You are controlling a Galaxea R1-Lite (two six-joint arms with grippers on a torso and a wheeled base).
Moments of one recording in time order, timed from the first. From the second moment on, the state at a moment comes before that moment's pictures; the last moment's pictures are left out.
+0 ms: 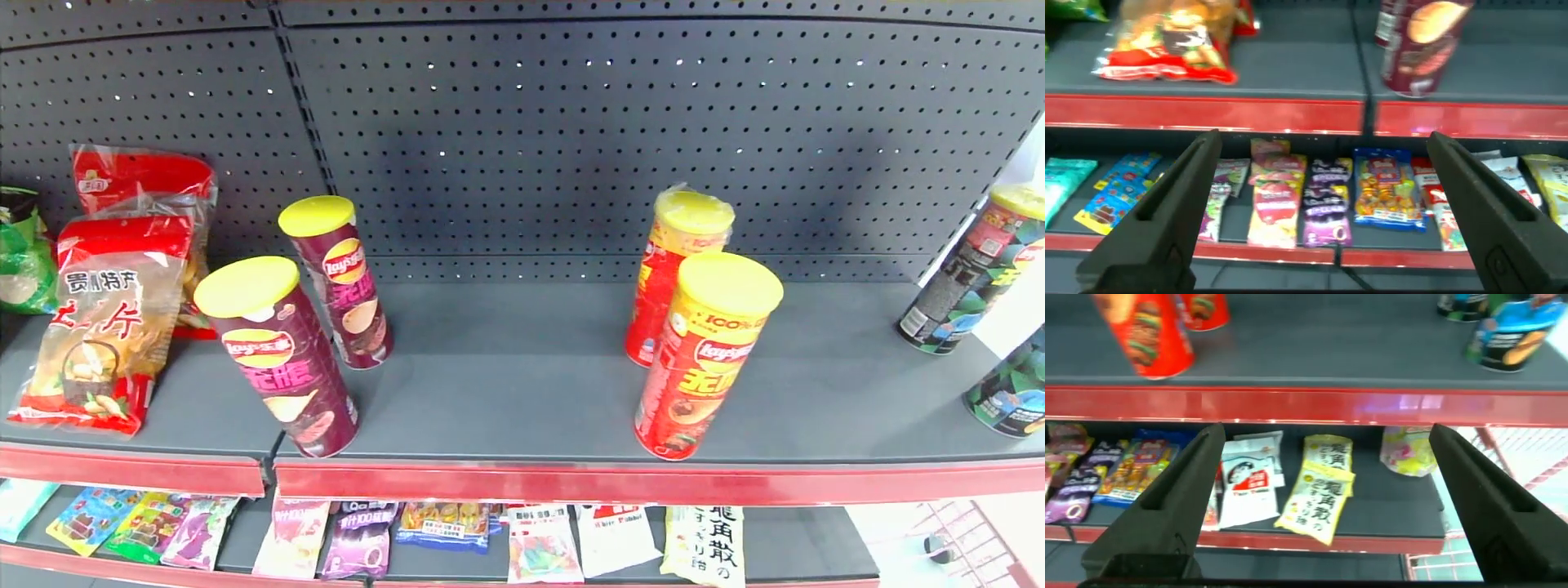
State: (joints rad) left arm 0.00 0.00 0.00 0.00 0.02 0.00; right arm 0.00 0.00 0.00 0.00 0.02 0.00
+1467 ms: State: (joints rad) left arm 0.00 0.00 0.00 0.00 0.02 0.00; right arm 0.00 0.00 0.00 0.01 0.02 0.00
